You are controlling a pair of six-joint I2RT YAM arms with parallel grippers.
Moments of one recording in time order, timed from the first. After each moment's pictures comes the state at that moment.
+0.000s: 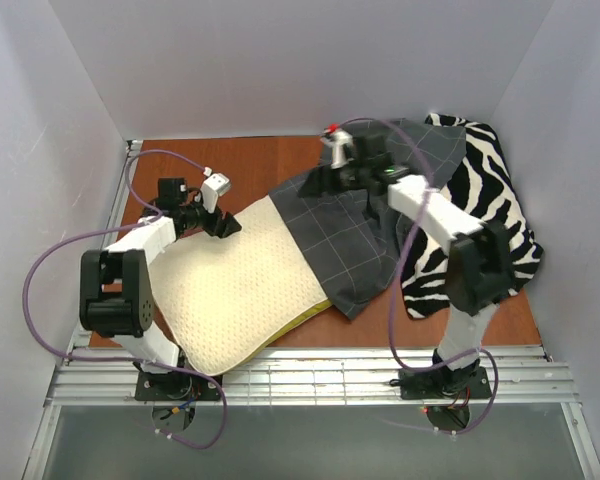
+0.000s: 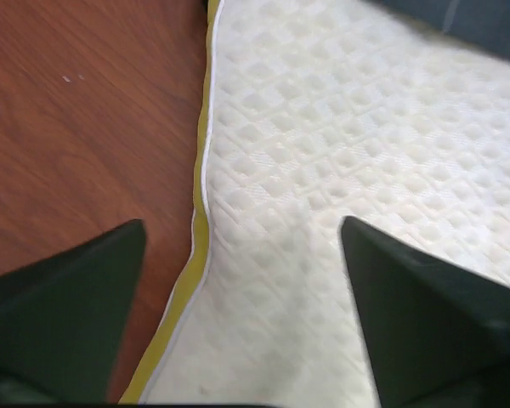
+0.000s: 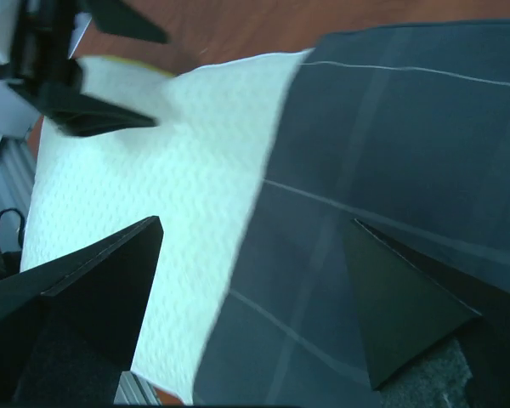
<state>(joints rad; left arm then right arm) -0.02 1.65 0.98 -0.15 0.65 0.48 0.52 1.89 1.56 -0.32 -0.64 0.23</state>
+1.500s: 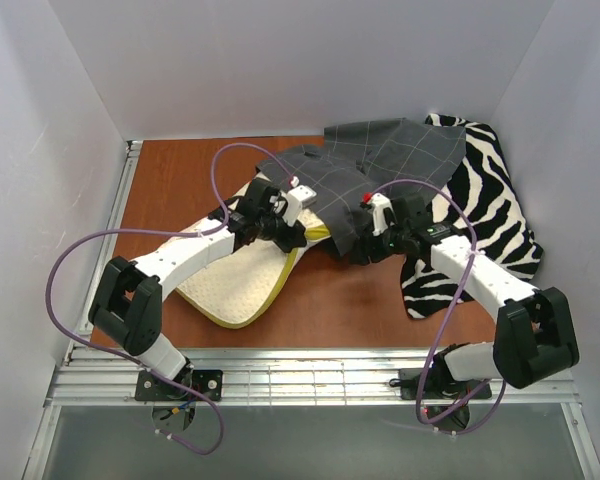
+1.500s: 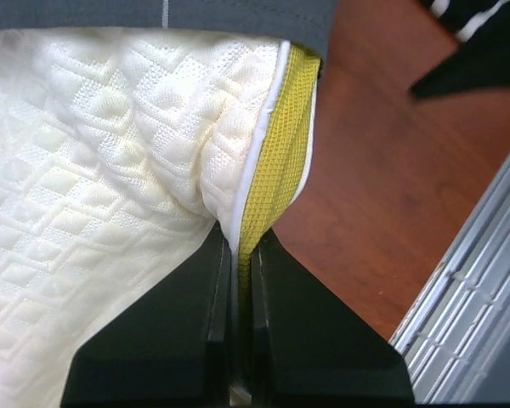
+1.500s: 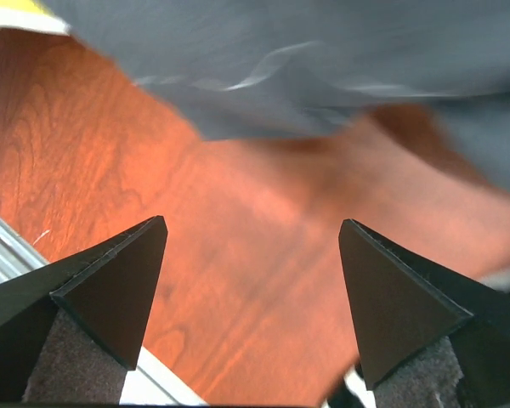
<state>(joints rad) -0.62 1.57 1.13 -0.38 0.36 0.11 0.37 1.33 0.89 -0.50 -0.41 -0.05</state>
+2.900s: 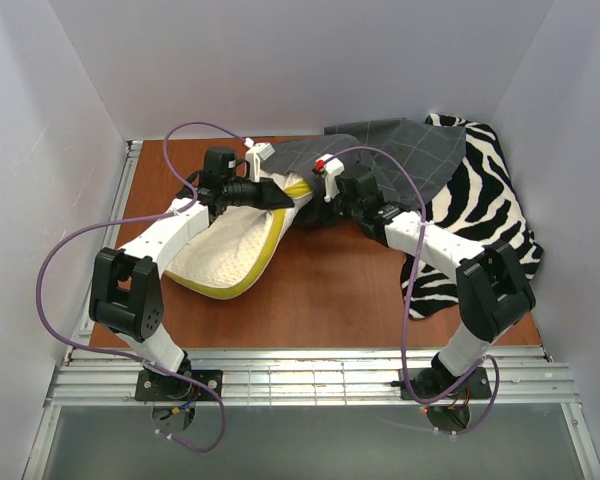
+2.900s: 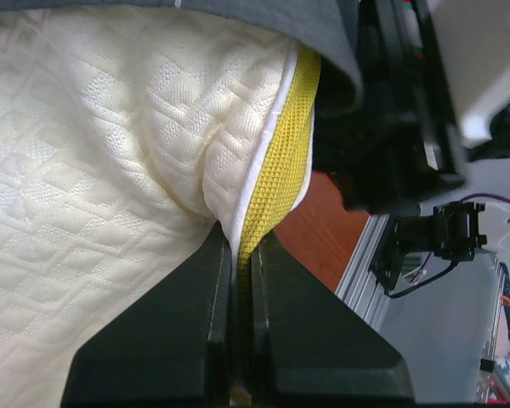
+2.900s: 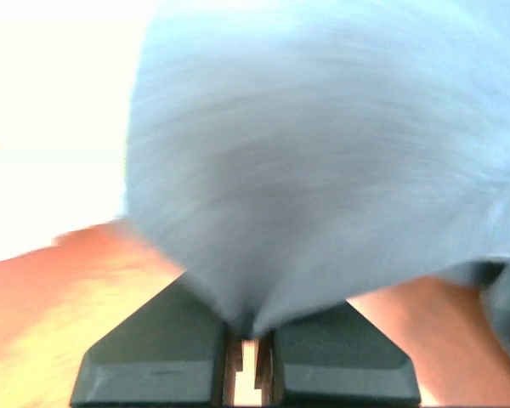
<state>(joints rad) -0.33 1.64 1.27 -0.22 0.80 -0.25 0.62 1.65 1.15 -0.03 -0.15 0.00</state>
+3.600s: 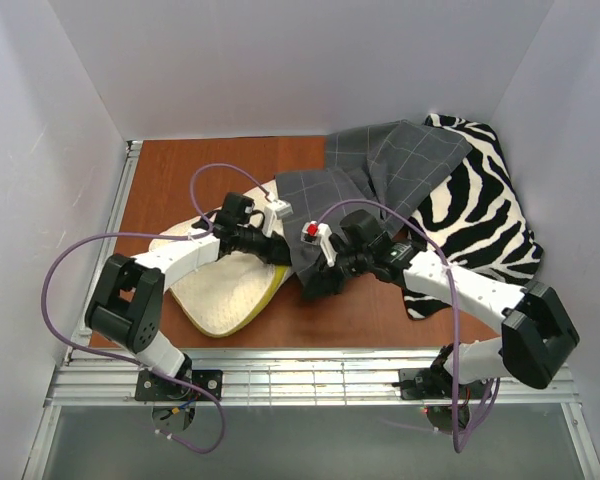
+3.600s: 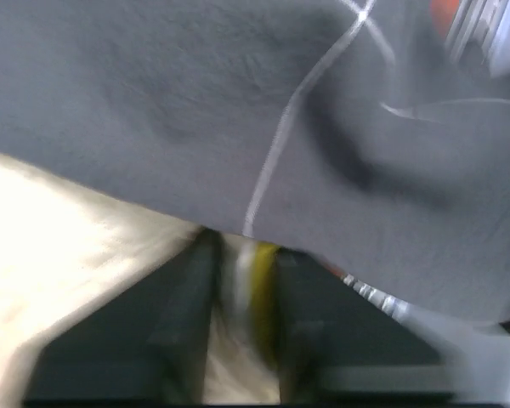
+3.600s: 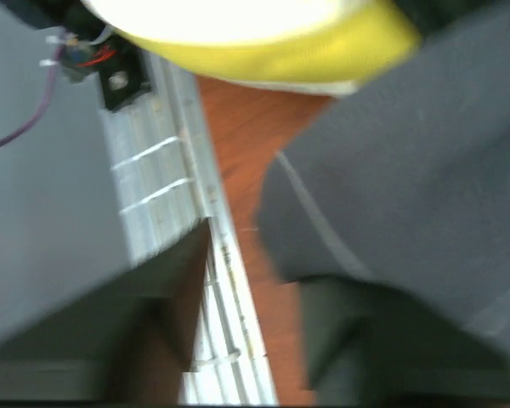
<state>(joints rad) -0.42 1.56 0.96 -0.23 0.77 -0.02 0.80 1.37 0.91 -0.29 -0.69 0.00</state>
